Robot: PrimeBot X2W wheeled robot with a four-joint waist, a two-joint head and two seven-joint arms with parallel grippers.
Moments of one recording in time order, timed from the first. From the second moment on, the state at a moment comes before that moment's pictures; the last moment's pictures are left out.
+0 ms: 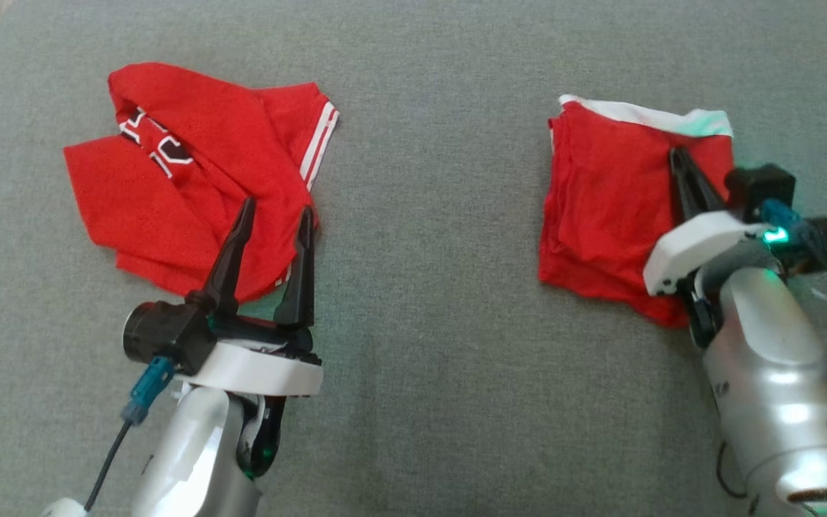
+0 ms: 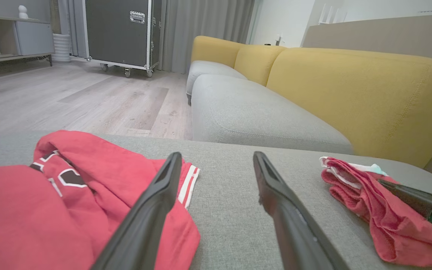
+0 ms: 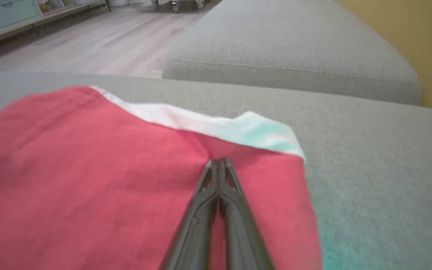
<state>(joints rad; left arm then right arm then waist) -0.28 0.04 -0.25 0.27 -0.27 -0.12 -0.25 -0.67 -0.06 -0.10 0.95 -0.15 0.13 -0.24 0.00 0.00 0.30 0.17</state>
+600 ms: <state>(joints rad) -0.27 0.04 -0.23 0.27 -0.27 -0.12 -0.25 -0.66 -0.06 0.26 0.97 0.10 0.13 -0.25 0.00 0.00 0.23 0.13</state>
